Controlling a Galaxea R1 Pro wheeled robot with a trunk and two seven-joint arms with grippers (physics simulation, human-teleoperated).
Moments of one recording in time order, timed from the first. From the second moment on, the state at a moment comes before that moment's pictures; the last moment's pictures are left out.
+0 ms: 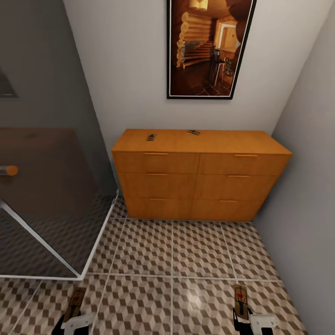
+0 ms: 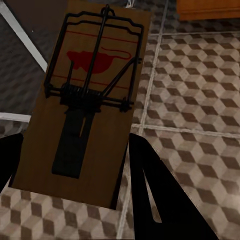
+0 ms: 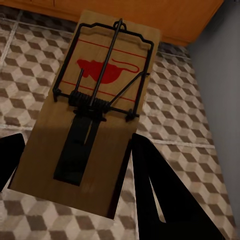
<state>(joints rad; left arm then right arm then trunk) -0.41 0.07 -0.38 0.08 0.40 -0.90 0.21 -0.22 -0.07 0.05 -0.36 0.12 -0.64 -0.26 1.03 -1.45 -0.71</state>
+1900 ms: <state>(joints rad) -0.41 0.06 -0.38 0.08 0.40 -0.89 0.21 -0.22 -0.07 0.04 -0.35 0.12 -0.63 -0.26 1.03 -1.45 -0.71</state>
